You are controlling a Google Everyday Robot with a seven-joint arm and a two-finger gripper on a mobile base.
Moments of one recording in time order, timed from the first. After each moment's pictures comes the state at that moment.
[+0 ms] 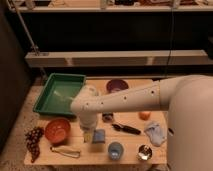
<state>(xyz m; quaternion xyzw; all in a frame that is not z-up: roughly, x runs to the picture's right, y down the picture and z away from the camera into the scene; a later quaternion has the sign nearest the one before) -0.079 0.194 0.724 -0.04 -0.36 -0.92 0.11</state>
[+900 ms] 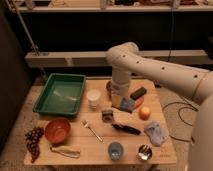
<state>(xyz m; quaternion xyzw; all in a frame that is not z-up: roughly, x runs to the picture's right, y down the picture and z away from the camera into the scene) 0.086 0.070 0.704 -0.11 -0.38 -0.87 0.30</state>
